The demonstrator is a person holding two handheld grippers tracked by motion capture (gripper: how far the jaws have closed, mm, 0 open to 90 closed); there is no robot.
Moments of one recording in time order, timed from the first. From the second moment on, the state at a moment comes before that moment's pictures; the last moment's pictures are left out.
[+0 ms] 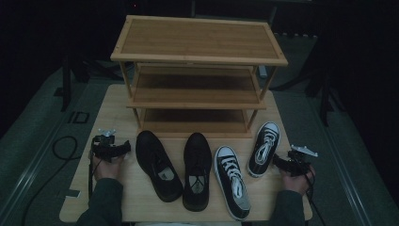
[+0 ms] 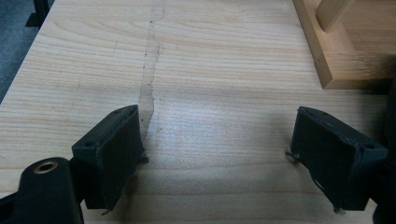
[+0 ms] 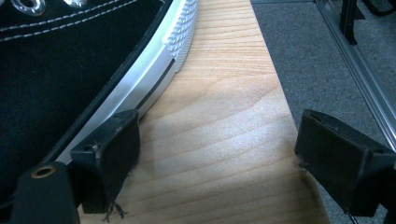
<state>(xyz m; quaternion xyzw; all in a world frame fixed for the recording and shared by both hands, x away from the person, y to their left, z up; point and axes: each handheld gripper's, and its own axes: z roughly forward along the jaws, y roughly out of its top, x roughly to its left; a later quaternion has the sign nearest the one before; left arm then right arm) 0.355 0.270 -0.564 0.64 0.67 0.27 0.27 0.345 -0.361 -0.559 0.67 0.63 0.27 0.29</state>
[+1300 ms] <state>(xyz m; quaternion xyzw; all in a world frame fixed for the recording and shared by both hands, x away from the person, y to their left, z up) 0.343 0.266 -0.547 0.67 0.64 0.24 0.30 0.345 -0.362 -0.559 0.67 0.63 0.27 0.29</state>
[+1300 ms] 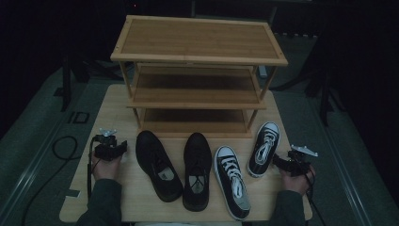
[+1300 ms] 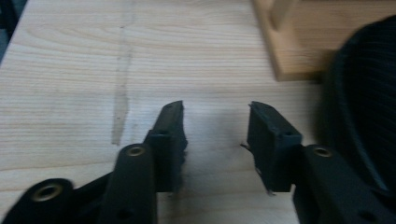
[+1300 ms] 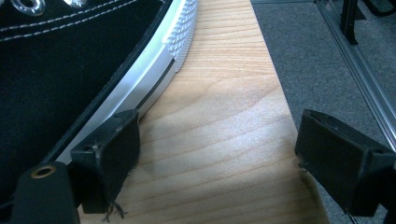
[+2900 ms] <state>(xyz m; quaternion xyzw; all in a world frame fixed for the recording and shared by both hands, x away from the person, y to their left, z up) 0.341 0.192 -0.542 0.77 0.53 0.21 0.29 0.345 -0.362 -0.559 0.67 0.63 0.27 0.29</state>
